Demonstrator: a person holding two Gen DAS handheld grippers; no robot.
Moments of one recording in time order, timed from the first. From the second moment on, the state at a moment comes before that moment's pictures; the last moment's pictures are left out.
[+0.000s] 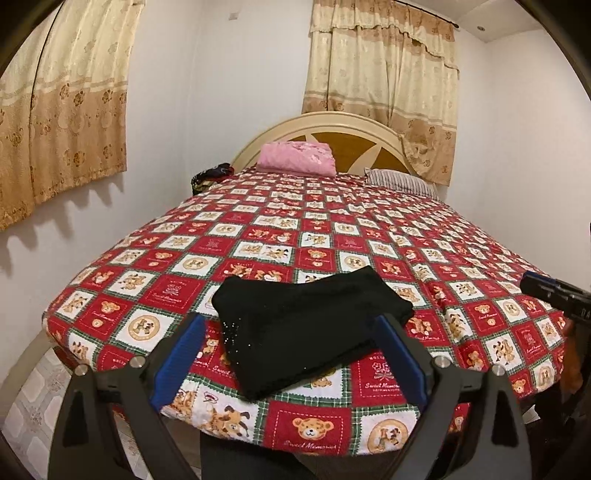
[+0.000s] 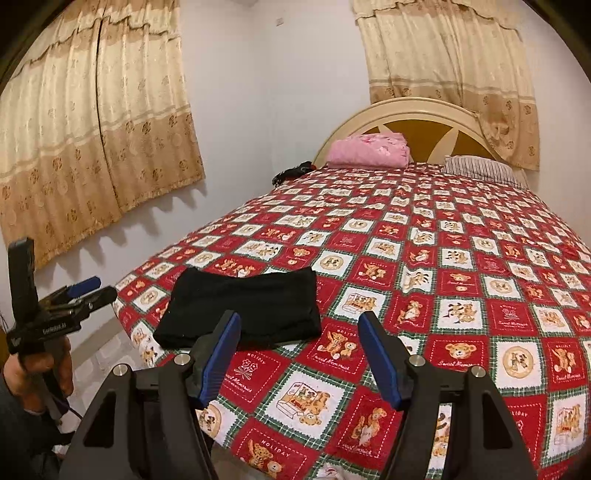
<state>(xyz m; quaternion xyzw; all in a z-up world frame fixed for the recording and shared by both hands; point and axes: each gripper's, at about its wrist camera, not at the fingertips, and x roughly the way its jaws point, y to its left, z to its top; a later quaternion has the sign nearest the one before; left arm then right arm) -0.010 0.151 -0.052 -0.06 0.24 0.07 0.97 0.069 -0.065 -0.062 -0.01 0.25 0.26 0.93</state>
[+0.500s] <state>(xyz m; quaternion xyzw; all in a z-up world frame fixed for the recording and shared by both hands) -0.019 0.128 -0.036 -0.04 0.22 0.06 0.97 0.045 -0.067 -0.039 -0.02 0.21 0.27 0.94</state>
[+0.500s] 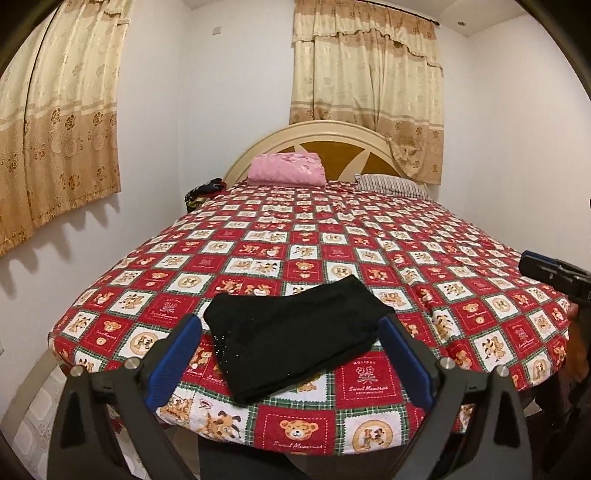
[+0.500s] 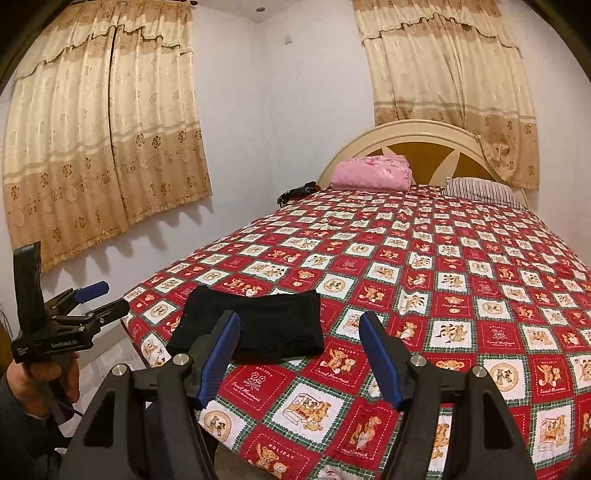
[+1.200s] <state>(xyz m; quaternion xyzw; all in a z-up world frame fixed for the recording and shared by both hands) -0.022 0.127 -0.027 -0.04 0.21 0.07 0.97 0.031 -0.063 -0.032 -0.04 0.19 0.26 0.95</state>
